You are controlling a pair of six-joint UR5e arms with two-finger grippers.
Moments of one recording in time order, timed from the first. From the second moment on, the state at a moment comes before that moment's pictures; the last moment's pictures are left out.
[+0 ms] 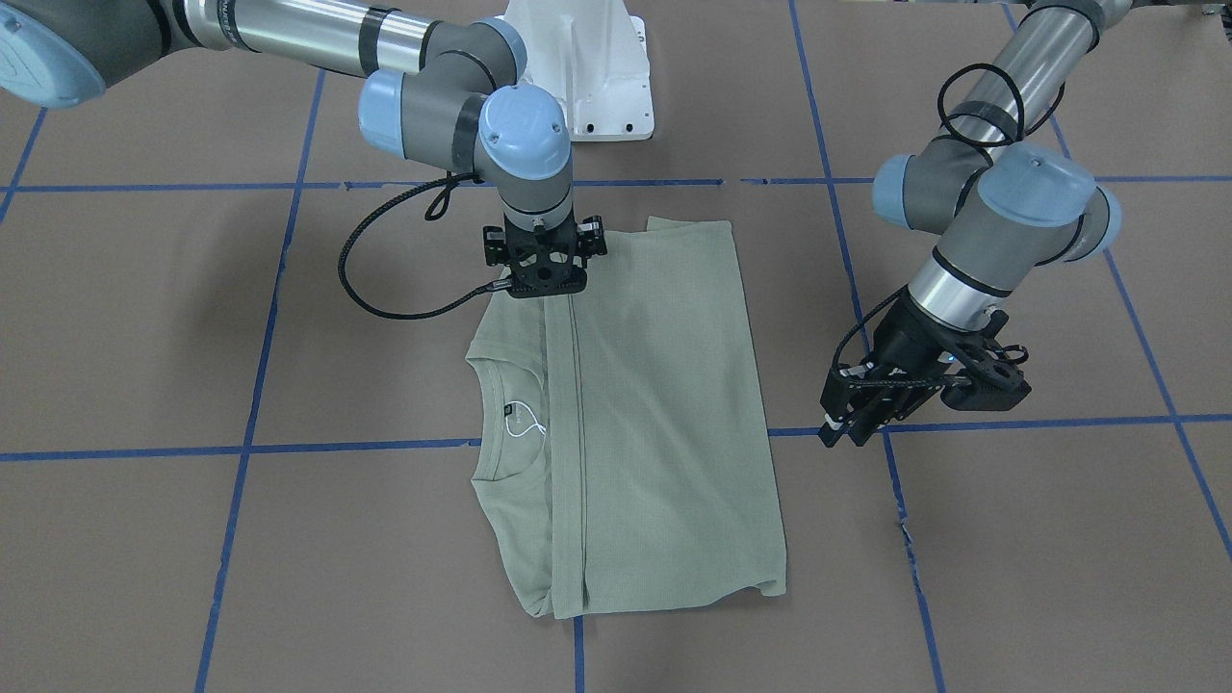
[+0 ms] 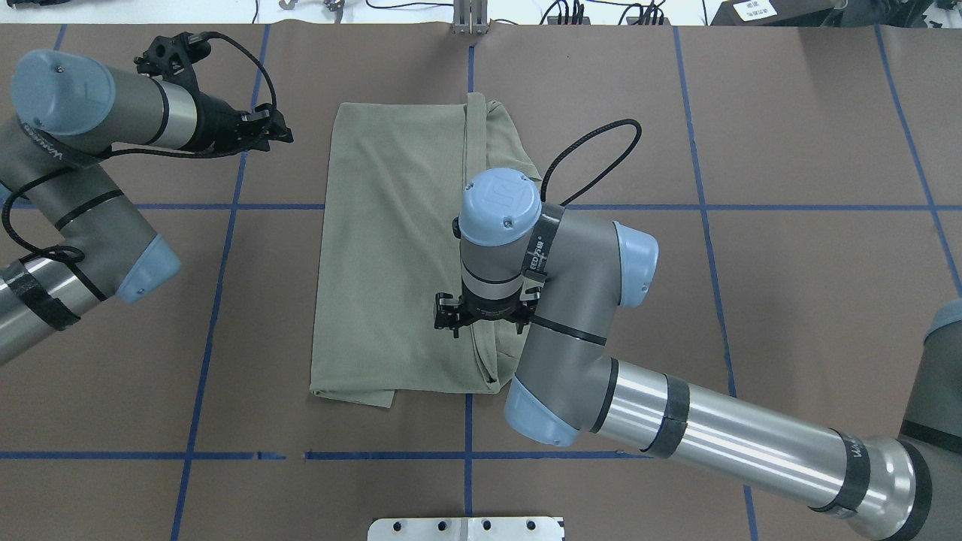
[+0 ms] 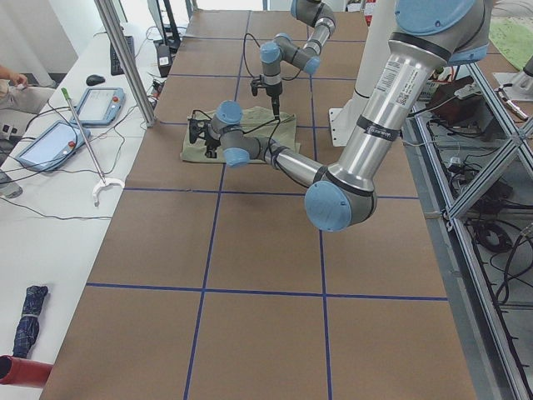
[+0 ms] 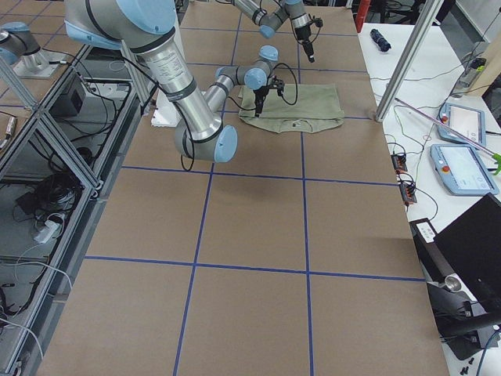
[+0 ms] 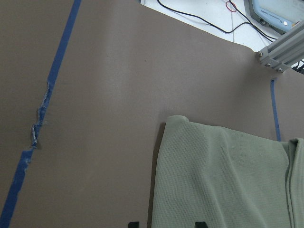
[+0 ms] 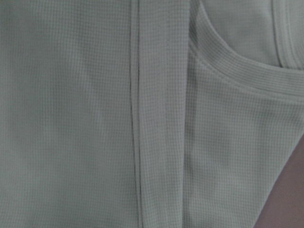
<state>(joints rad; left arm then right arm) -0.88 -2.01 -1.46 -2.40 -1.94 -1.33 0.47 -0.77 1.49 -1.62 2.05 1.14</state>
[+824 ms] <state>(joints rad) -0.88 -2.01 -1.46 -2.40 -1.94 -1.33 0.45 -0.78 1.49 -1.74 2.07 1.12</state>
